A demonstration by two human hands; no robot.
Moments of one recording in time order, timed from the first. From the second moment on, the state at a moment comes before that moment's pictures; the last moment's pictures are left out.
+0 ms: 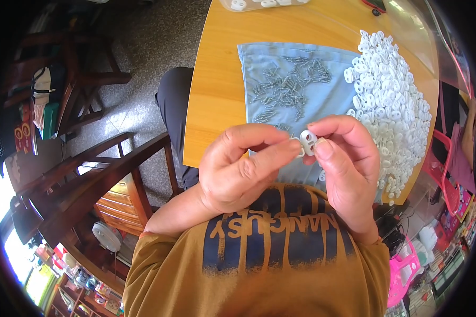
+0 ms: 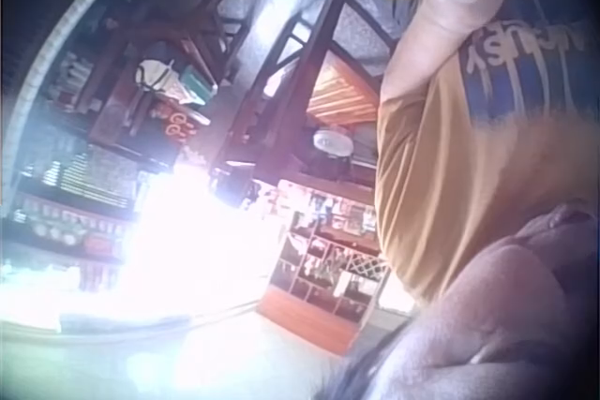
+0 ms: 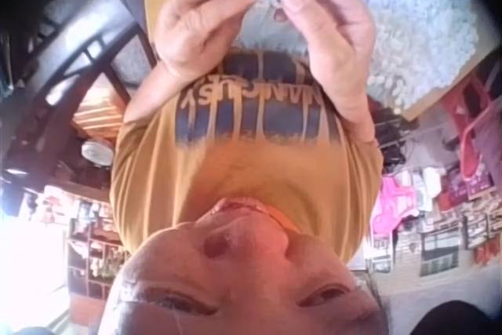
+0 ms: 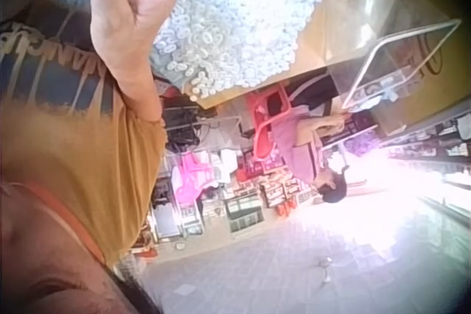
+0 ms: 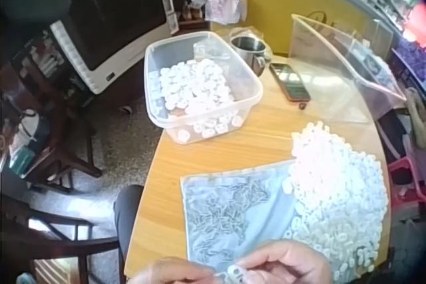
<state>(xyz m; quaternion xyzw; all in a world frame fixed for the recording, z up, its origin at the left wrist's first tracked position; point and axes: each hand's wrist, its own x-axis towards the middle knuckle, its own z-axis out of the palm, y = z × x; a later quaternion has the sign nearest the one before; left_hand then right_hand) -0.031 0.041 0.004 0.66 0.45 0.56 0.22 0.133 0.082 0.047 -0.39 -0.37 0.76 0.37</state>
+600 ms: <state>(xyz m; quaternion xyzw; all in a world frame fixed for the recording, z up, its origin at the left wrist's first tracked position) -0.042 0.054 0.004 0.76 0.38 0.52 0.03 0.135 0.085 0.053 -0.38 -0.35 0.79 0.32</state>
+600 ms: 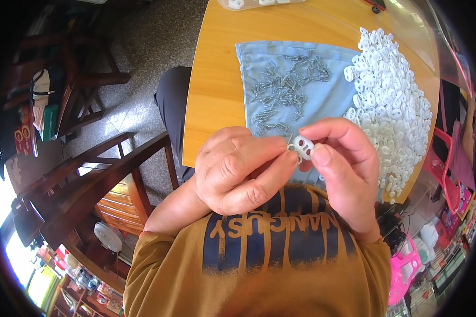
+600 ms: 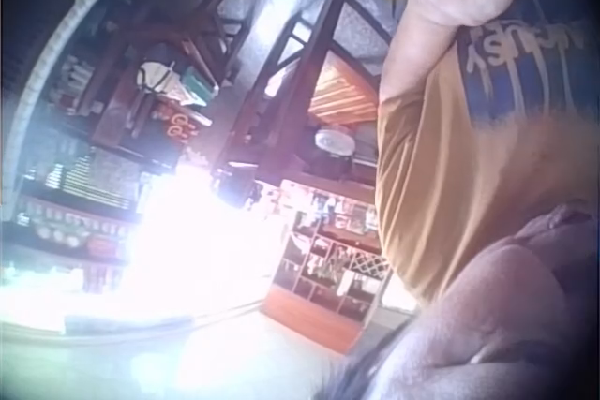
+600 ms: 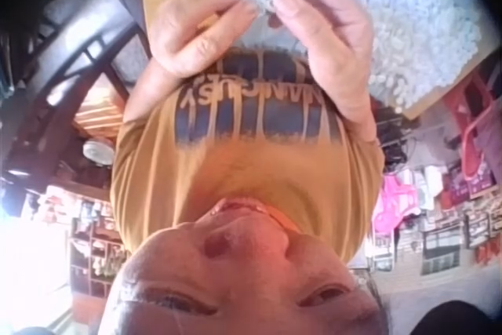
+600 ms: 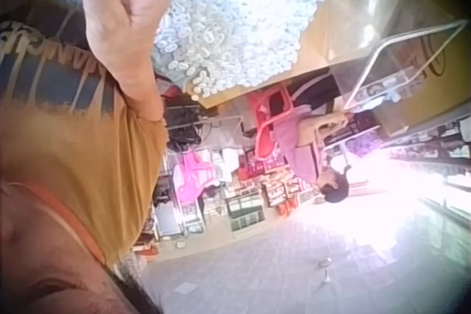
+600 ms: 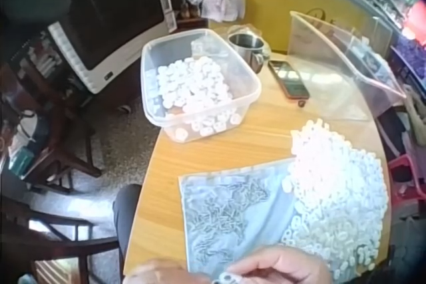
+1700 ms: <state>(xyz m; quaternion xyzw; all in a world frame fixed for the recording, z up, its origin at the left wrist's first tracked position) -0.037 0.041 0.003 0.78 0.39 0.50 0.01 0.133 0.082 0.045 -0.34 -0.68 0.55 0.36</state>
